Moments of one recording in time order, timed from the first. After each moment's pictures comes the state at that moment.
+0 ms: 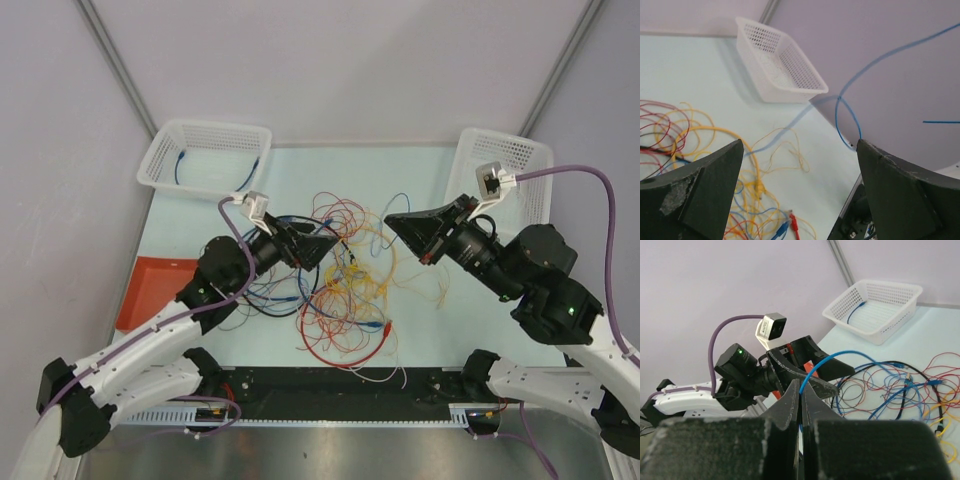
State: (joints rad) left arm -0.74 0.89 0.64 0.34 0.13 -0.60; right arm 0.94 0.79 1.23 -0.31 0.09 0.53
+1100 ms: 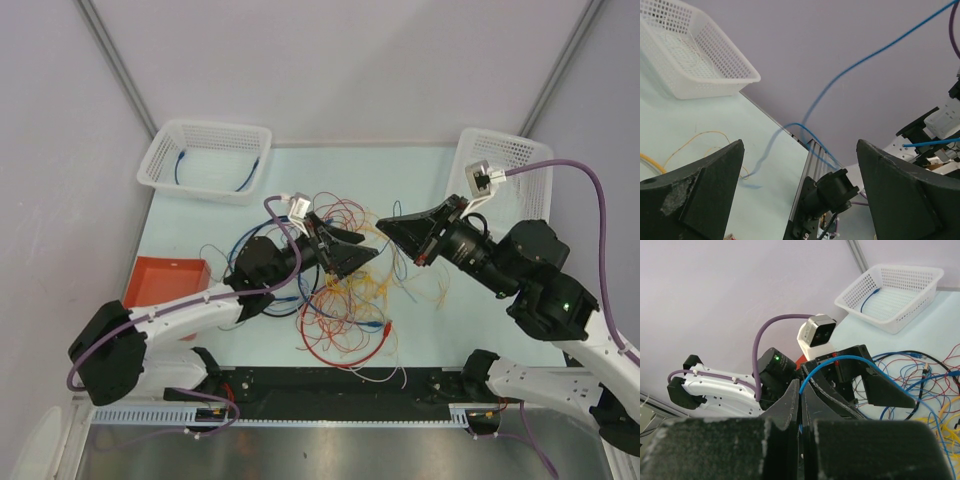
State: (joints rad) left arm -0.86 1.22 0.65 0.81 0.28 -0.78; right arm 0.94 0.80 1.24 -0.32 0.03 0.59
